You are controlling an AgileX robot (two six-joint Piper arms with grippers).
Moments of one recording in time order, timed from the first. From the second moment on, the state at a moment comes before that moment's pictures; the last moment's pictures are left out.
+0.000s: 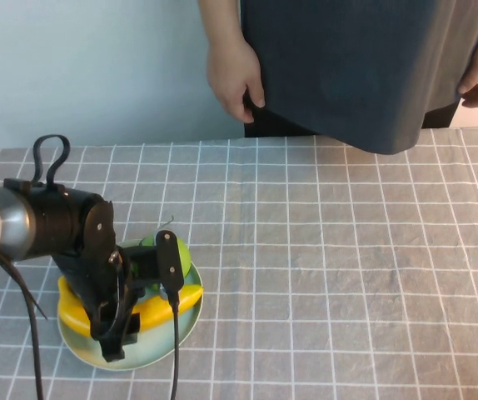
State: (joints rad) right arm 0.04 -0.04 0.02 0.00 0.34 0.04; left arm -0.39 1.86 -0.98 0.00 0.68 1.08
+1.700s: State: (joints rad) right arm 0.04 -0.04 0.02 0.00 0.34 0.04; left arm -0.59 1.41 -1.58 0.08 1.25 0.88
